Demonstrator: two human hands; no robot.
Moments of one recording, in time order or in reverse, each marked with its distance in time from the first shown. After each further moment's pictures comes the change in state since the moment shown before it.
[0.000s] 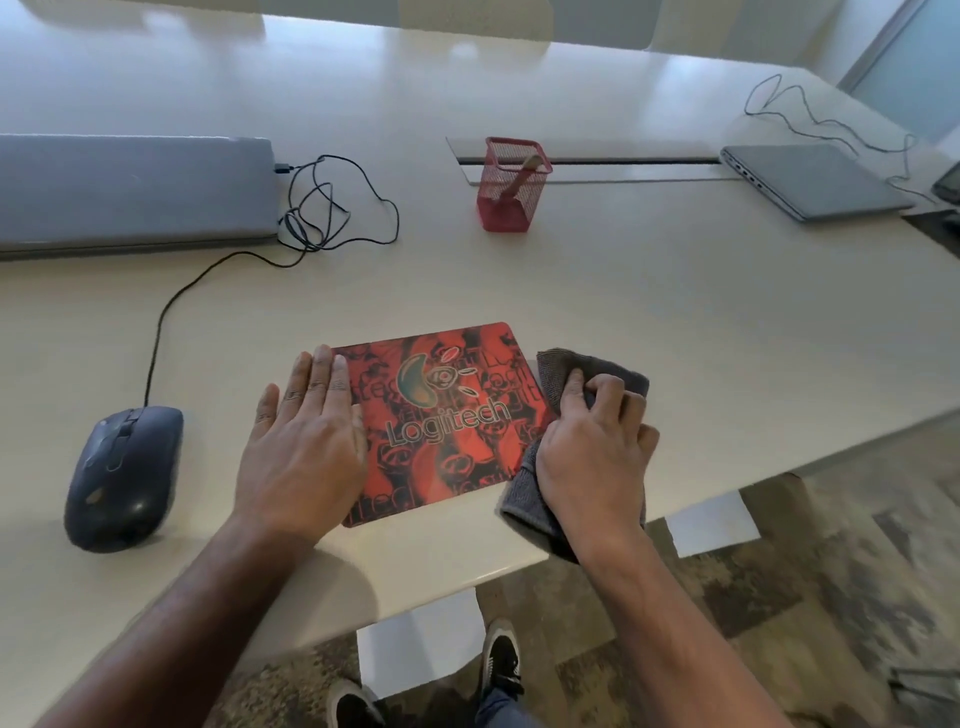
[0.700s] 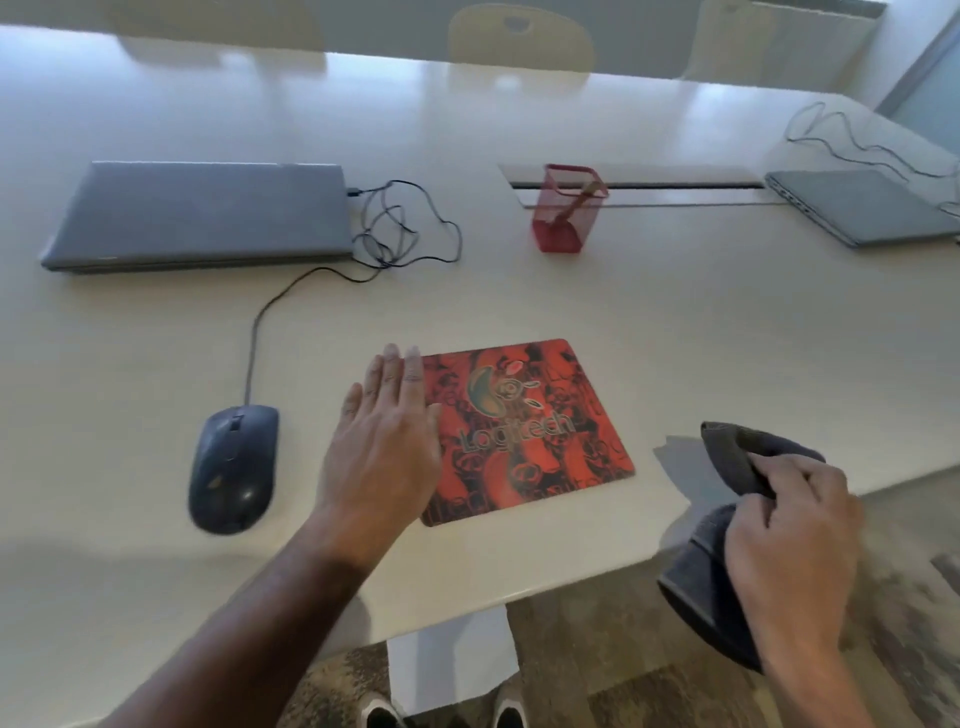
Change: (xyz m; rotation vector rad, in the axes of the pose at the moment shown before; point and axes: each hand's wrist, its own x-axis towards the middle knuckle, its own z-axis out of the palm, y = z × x) left_hand -0.003 -0.006 -0.009 -0.176 0.132 0.068; right_hand -0.046 0.069 -0.045 0.386 0.132 0.269
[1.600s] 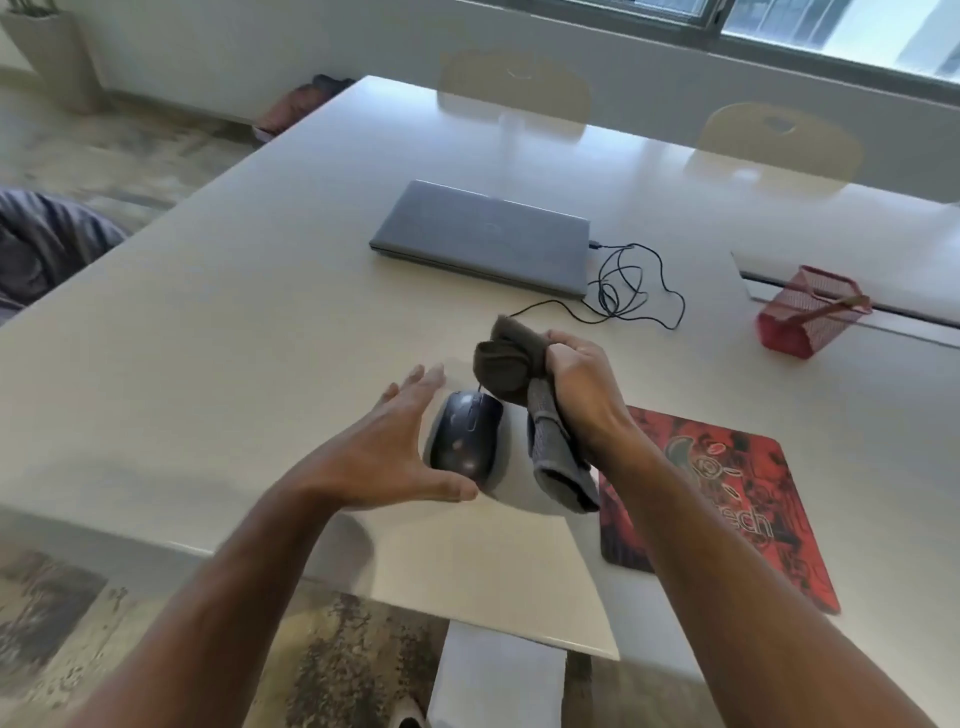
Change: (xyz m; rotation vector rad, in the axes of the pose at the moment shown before) left_hand -0.071 -0.149 -0.104 -0.300 -0.221 -0.266; right_hand -0.040 -0.312 0.102 0.869 -1.047 -0.320
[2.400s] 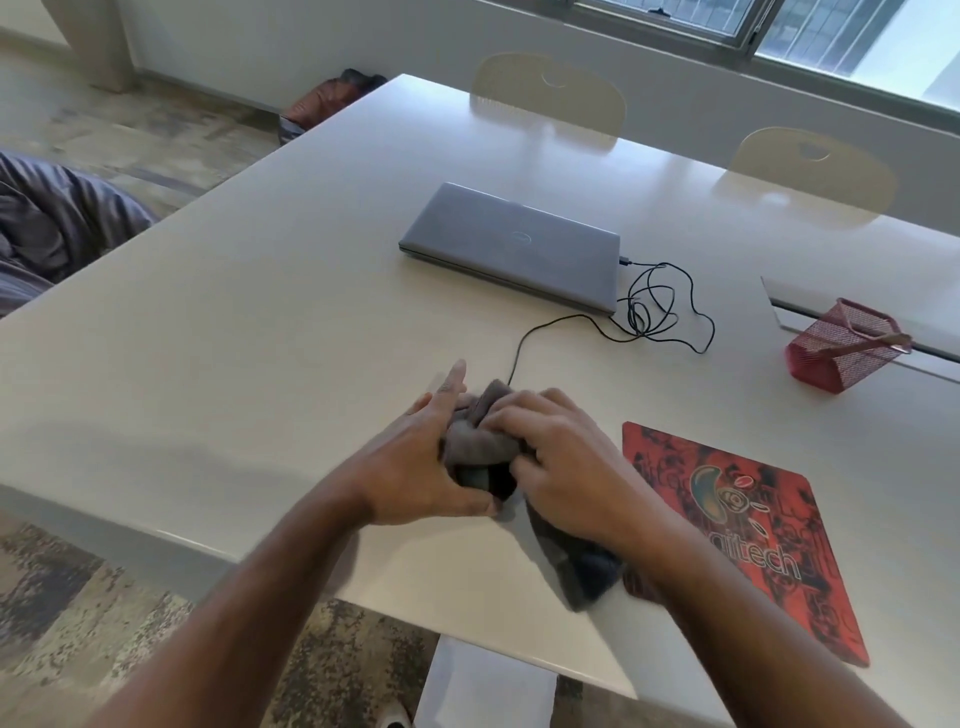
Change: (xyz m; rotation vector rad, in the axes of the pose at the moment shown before) left_hand 0.001 -0.006 0.005 -0.175 0.025 0.163; right_hand -0.039 0.003 0.014 -0.820 -0.383 -0.470
